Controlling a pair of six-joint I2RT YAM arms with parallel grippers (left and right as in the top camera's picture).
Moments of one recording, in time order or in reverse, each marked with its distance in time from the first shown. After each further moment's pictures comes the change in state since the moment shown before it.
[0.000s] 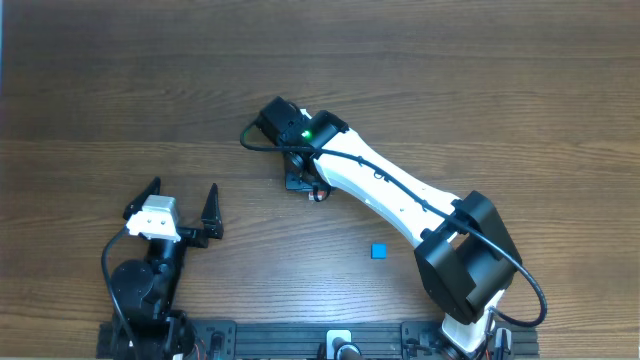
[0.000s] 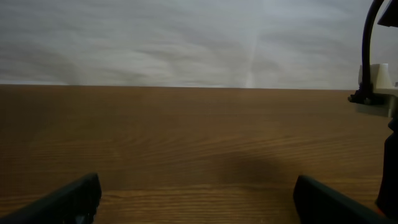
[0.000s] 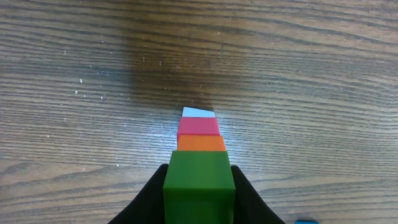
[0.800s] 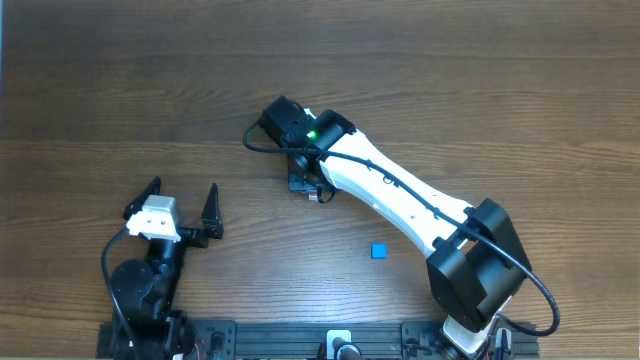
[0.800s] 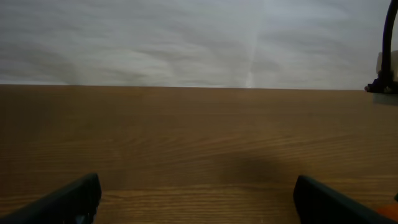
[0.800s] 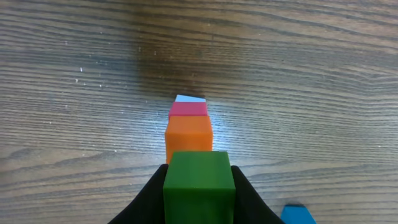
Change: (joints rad) left arm 0.000 0.000 0.000 0.000 0.000 0.000; right arm 0.000 -0.044 0.000 -0.044 0.001 -0.001
